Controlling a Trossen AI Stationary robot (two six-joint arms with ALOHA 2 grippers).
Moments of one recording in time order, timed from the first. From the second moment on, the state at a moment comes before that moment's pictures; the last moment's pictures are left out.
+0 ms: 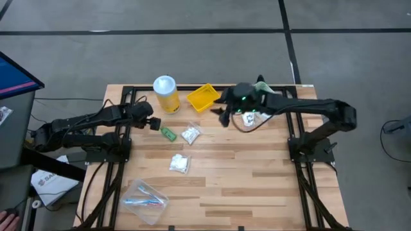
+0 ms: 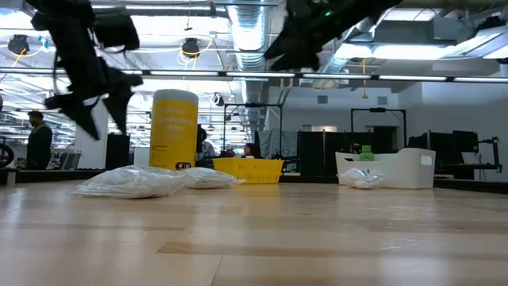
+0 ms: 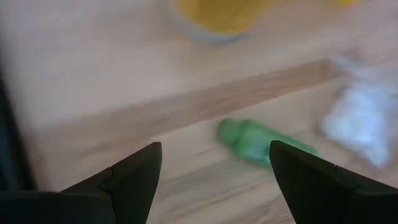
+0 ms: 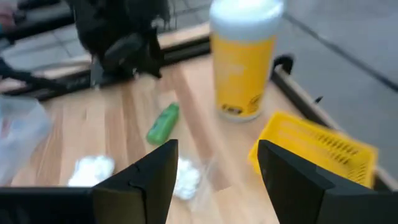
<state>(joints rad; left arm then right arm) 0.44 0.90 0.60 -0.82 -0.23 -0.83 -0.25 1.46 1.15 -0.17 0.00 0.12</state>
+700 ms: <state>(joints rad) 0.44 0.89 0.30 -0.37 -0.24 -1.35 -0.12 1.57 1.29 -0.22 0.00 0.11</state>
